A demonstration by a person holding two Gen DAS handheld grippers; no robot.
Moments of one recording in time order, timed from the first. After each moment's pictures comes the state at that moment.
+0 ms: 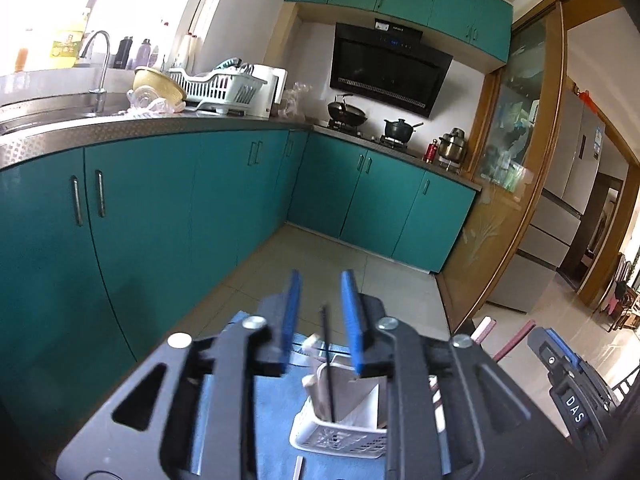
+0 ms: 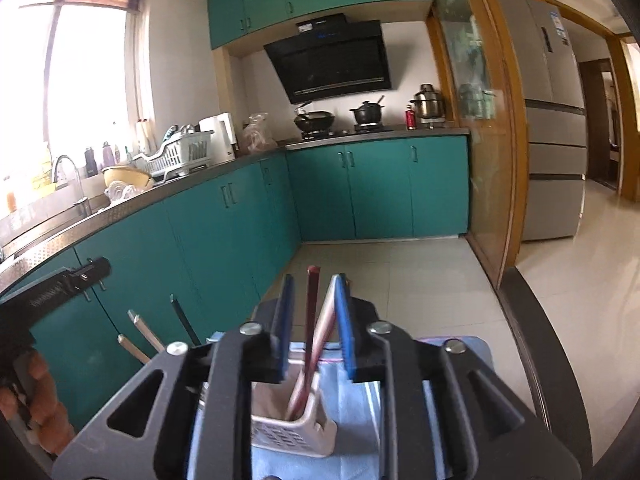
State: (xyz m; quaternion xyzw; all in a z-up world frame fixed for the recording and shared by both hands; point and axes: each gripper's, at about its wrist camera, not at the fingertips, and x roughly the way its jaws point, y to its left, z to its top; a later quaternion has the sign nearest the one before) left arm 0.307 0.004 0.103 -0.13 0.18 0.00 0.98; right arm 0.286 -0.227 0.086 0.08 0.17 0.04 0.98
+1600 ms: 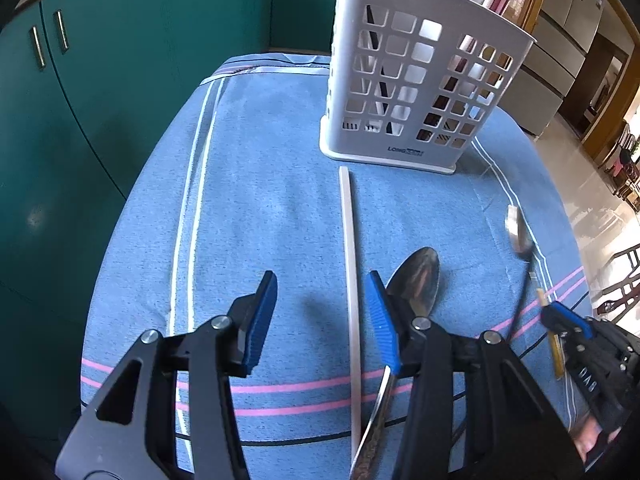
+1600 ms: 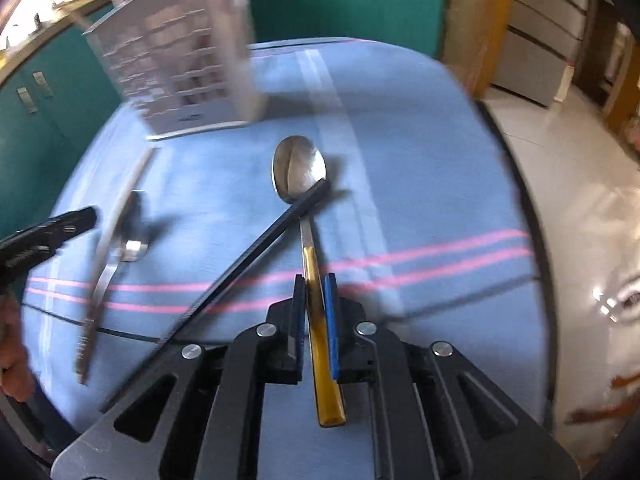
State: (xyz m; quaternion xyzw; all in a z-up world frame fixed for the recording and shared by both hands) left arm 0.248 -0.016 -0.122 -0.02 0.47 -0.07 0.88; right arm 0.190 -0.239 -0.132 0.04 0.49 -0.03 0.87
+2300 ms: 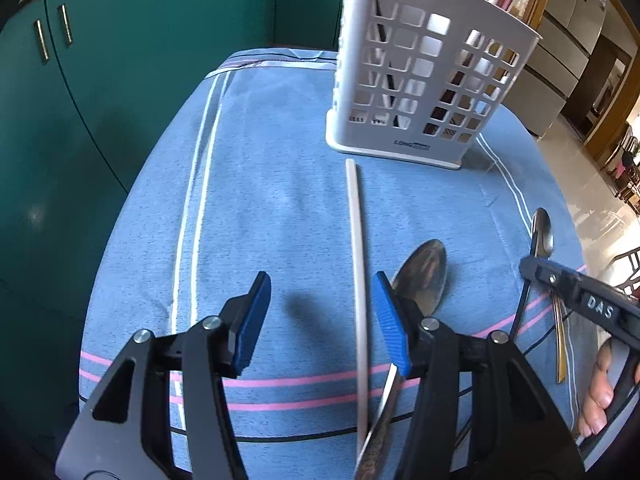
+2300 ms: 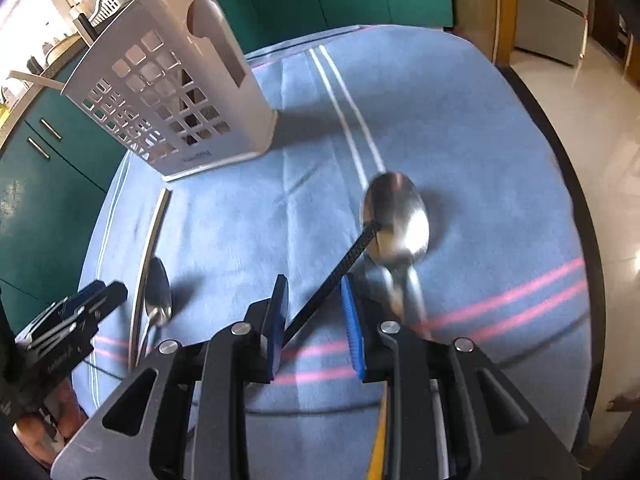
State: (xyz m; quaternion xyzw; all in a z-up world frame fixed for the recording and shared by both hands) left arm 0.249 -0.010 -0.129 -0.03 0.47 -0.06 0.88; right arm 0.255 -0.240 -0.138 0.13 0.50 0.05 0.86
